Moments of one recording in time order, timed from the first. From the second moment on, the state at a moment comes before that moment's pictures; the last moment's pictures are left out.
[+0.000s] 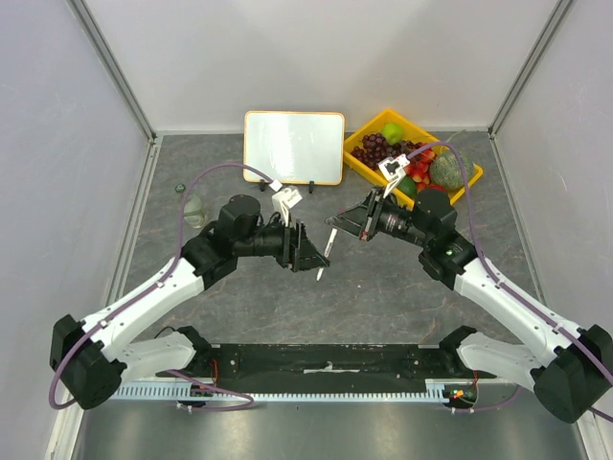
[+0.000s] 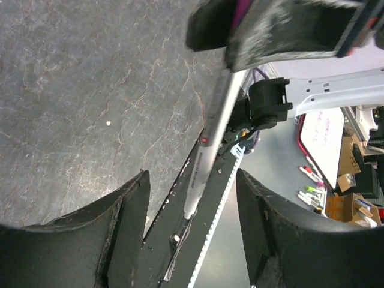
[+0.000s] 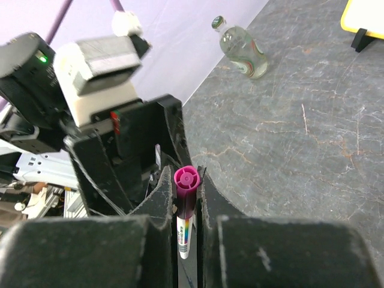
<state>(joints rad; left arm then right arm) -0.71 1.06 0.88 -0.21 0.58 -0.52 0.58 1.06 0.80 0.21 -0.52 0.70</state>
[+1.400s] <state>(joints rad) -0.78 1.14 0.89 -0.24 0.55 -0.51 0.57 0.98 0.85 0.03 -0.37 0.63</state>
